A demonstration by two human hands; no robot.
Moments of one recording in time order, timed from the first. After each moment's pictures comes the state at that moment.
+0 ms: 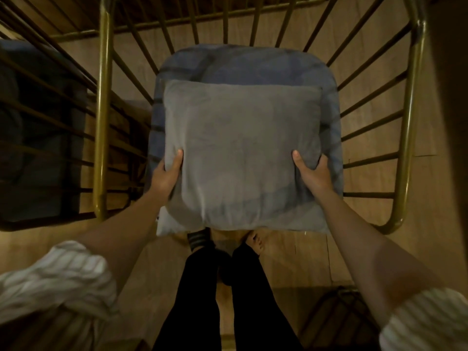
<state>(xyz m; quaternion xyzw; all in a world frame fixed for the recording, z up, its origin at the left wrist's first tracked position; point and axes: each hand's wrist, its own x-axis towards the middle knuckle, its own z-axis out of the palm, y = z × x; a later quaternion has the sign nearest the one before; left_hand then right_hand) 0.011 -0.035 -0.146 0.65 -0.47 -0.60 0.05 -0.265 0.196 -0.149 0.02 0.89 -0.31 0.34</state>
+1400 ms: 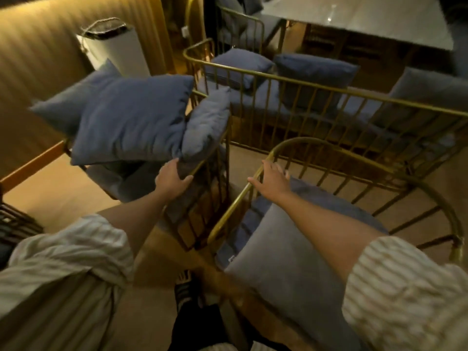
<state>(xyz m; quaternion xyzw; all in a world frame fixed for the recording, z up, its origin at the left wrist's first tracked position) 0.243 -0.102 0.126 0.71 -0.64 -0.24 0.17 -0.052 -0.060 0.135 -0.65 0.72 -0.12 0.20</state>
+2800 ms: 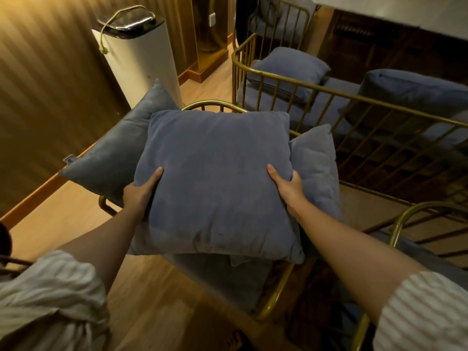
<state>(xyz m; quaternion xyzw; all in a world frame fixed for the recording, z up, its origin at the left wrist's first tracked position) 0.602 -0.465 0.094 0.75 -0.31 -0.45 0.37 0.253 -0.441 0.099 -0.27 0.74 -0.43 0.45</state>
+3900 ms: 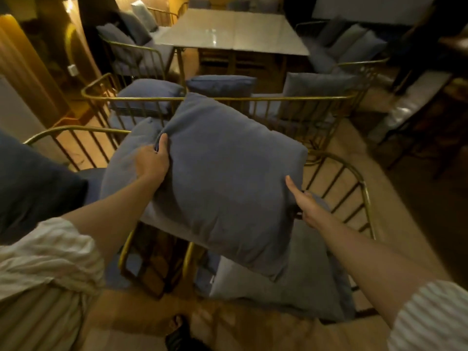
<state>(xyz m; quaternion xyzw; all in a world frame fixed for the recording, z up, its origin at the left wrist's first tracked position) 0.133 -0.155 0.229 0.57 -0.65 -0.32 0.39 -0.145 0.085 0.167 -0.08 0.75 -0.51 0.41</state>
